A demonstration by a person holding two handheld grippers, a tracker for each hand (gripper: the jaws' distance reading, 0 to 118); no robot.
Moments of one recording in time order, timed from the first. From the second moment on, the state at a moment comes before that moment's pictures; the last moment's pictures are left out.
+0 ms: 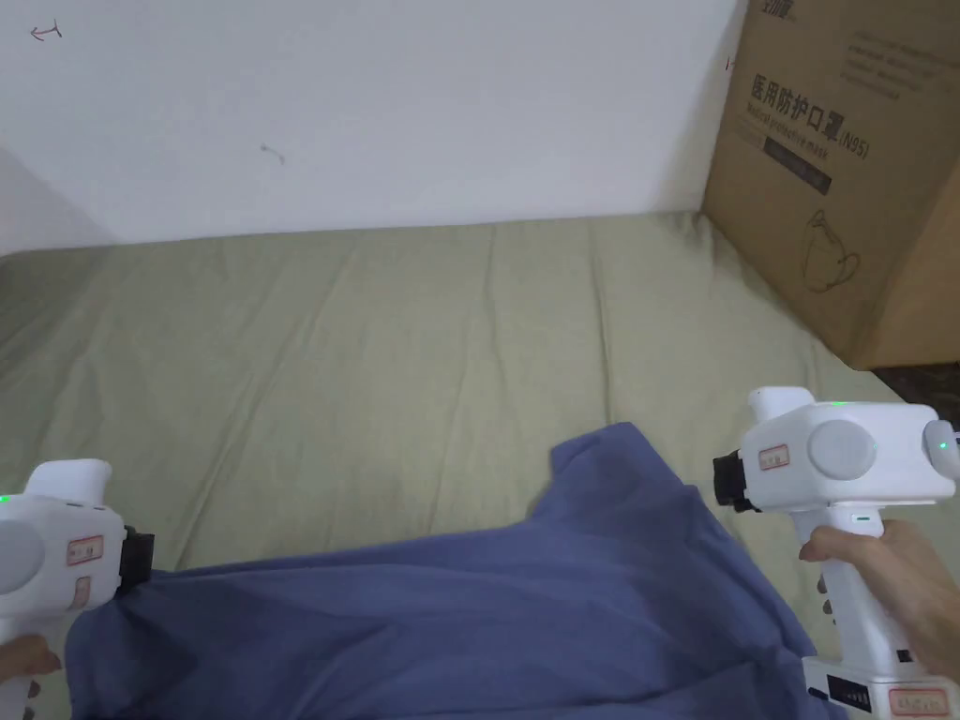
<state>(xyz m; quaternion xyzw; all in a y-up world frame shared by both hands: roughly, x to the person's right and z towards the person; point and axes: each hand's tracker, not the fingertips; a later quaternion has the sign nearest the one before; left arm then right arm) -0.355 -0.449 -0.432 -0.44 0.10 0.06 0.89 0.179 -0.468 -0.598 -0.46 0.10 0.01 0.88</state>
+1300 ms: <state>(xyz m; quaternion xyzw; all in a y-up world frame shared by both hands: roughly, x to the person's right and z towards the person) -0.334 -0.446 -0.279 -0.44 0.07 0.04 0.89 0.236 -0.435 -0.405 -0.46 0.14 0.00 0.88</state>
